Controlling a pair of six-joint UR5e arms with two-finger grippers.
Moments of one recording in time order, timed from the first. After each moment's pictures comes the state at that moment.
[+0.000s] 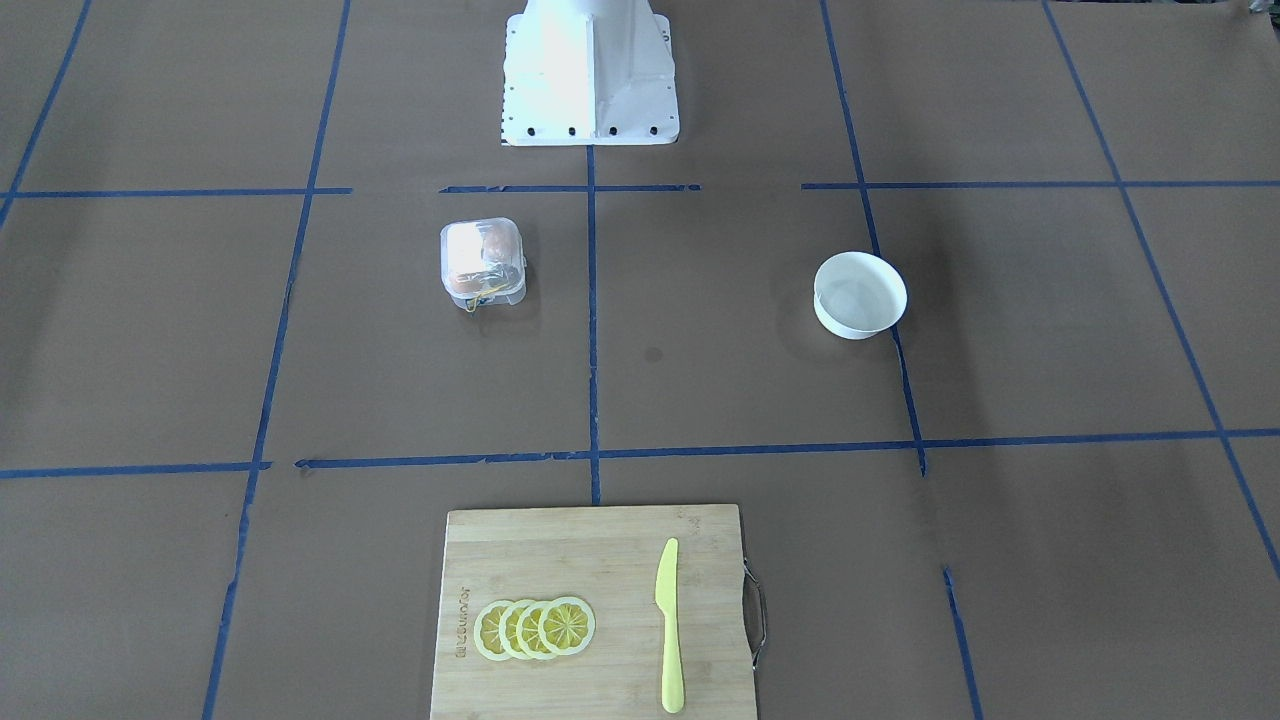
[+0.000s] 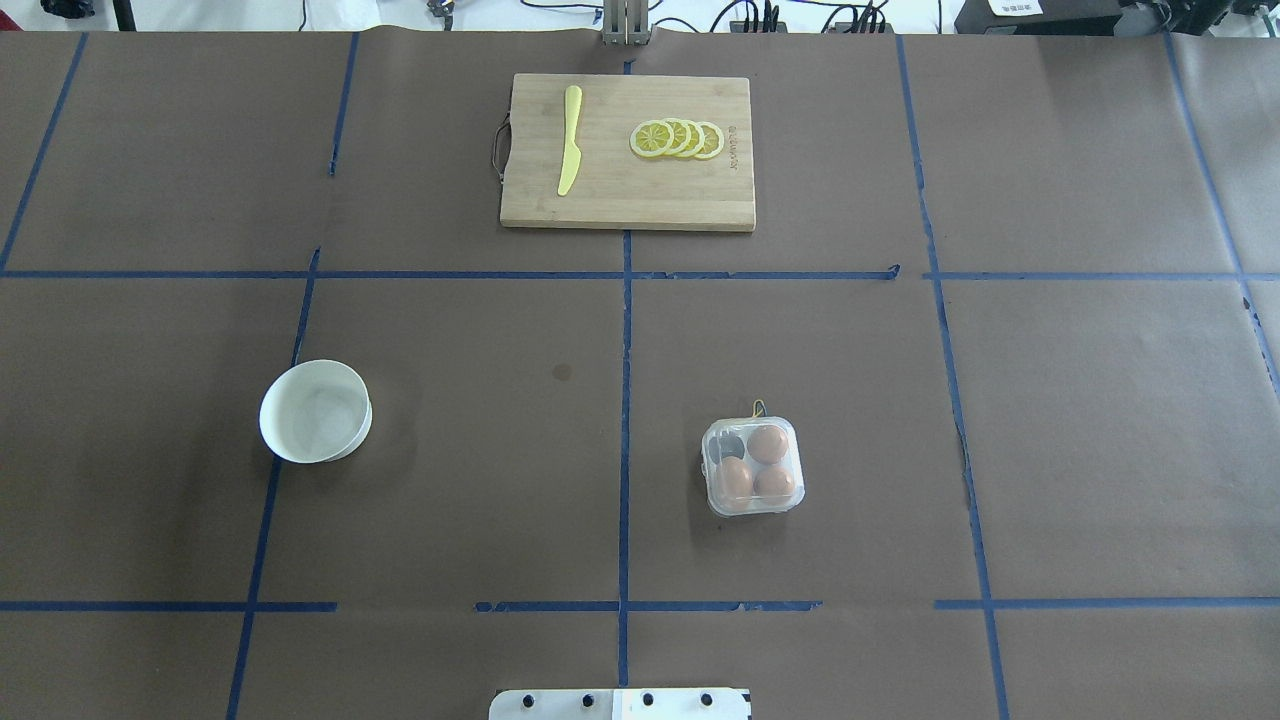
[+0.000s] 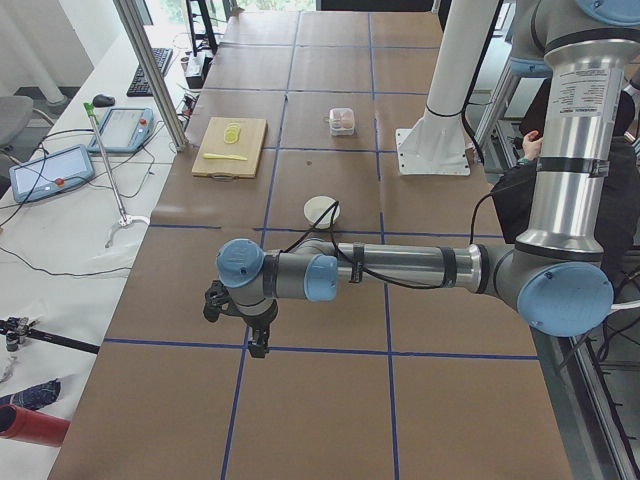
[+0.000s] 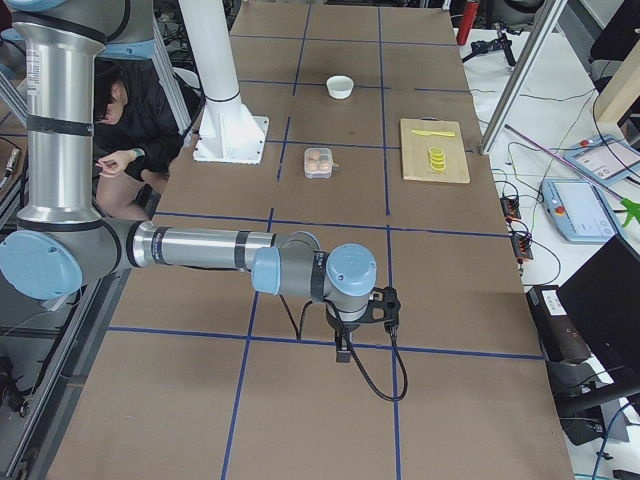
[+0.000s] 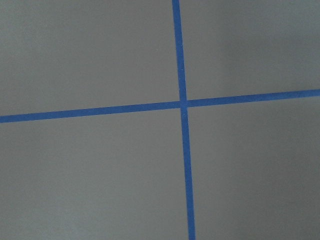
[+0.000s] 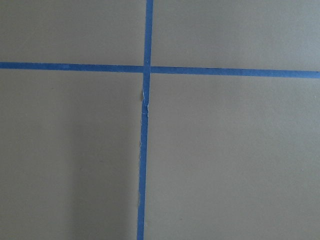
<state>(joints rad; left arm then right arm) -1.53 -1.62 -1.53 -1.58 -2.39 0.00 1.63 -1.67 1.67 -1.62 2.36 -0.10</state>
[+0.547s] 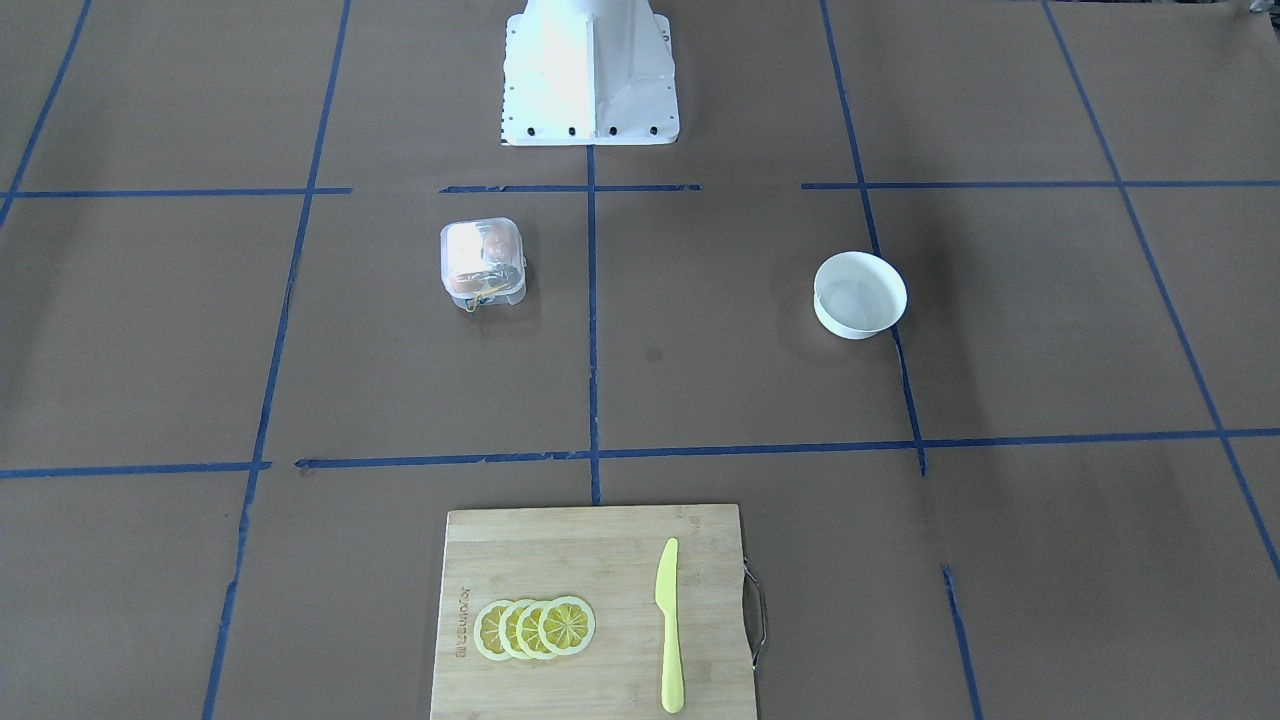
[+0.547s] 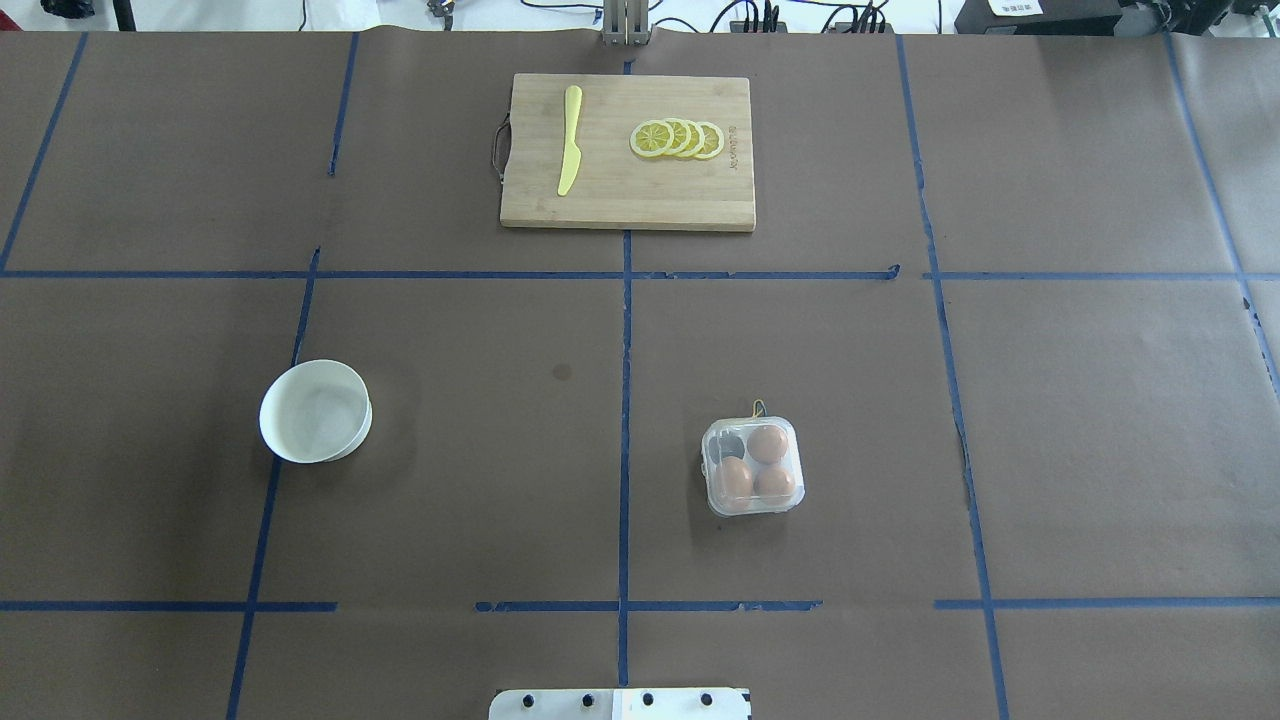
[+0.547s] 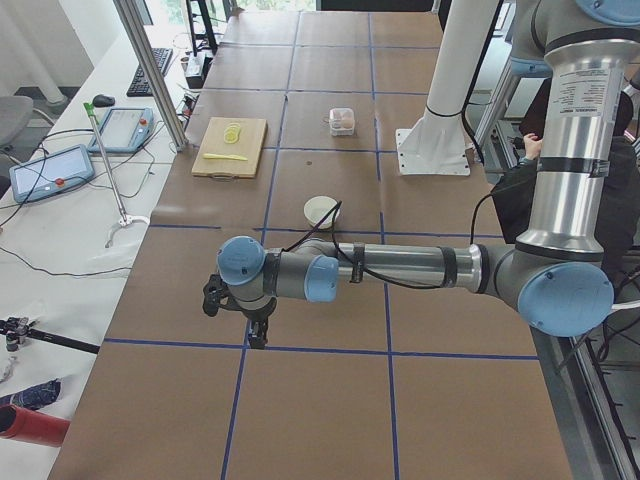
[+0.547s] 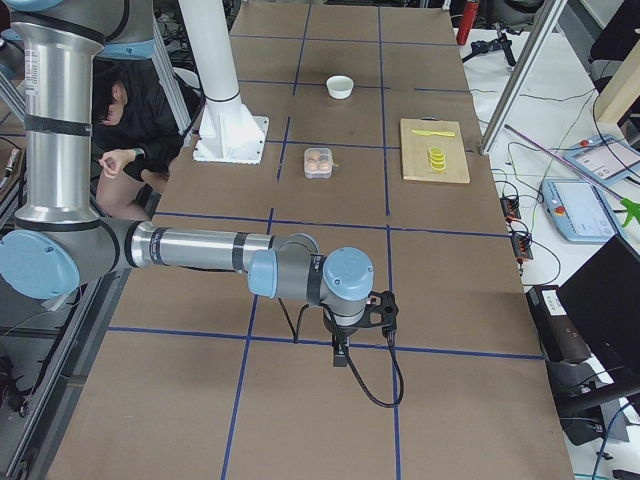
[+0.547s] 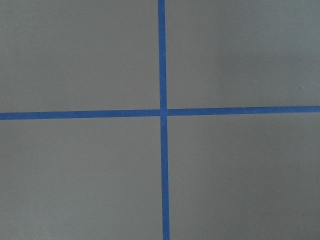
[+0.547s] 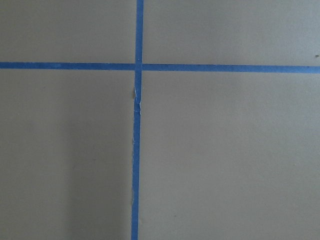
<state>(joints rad) -1.53 -1.62 -1.53 -1.64 -2.43 -0.04 1.64 -1.67 1.66 -1.62 2.35 -0.10</state>
